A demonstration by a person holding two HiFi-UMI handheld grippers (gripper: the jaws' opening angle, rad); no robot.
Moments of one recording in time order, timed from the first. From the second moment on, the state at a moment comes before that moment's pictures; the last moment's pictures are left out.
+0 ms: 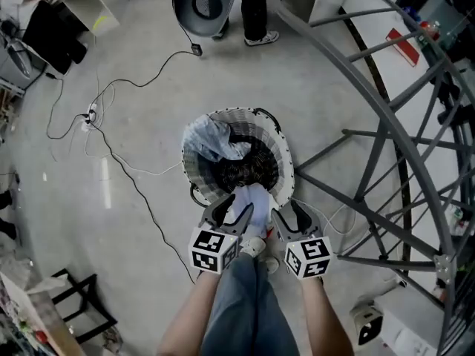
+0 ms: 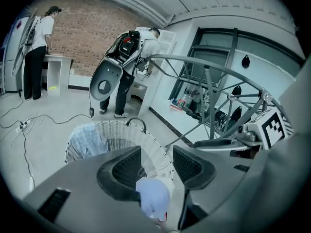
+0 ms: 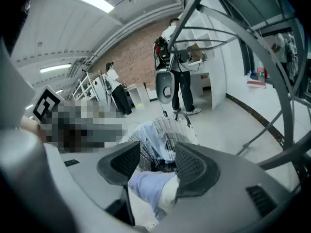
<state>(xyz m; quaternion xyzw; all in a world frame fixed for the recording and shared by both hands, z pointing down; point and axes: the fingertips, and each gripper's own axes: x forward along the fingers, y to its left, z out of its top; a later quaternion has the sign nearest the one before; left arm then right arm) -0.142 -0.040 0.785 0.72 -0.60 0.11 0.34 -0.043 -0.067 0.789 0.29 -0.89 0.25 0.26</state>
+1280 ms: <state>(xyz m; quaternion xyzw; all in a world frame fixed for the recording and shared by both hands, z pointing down) -0.142 0.002 0.865 0.70 -0.59 0.10 0.39 -0.051 -0.028 0.920 0.28 -0.85 0.27 0.35</state>
